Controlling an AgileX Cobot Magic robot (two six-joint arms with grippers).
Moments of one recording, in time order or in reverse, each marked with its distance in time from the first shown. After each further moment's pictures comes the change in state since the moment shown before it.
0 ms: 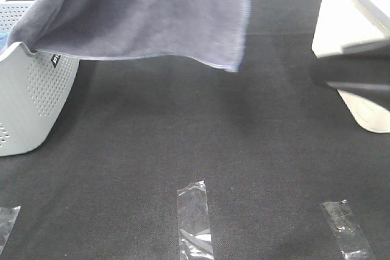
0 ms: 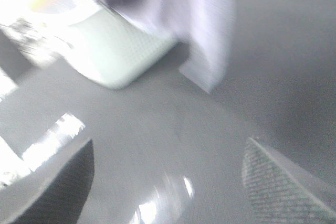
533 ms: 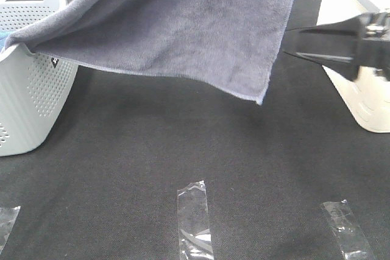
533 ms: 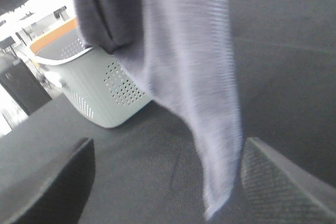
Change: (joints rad) left arm -0.143 0.047 0.000 0.054 0.001 0.002; right arm 0.000 0.293 0.000 0.365 0.009 -0.405
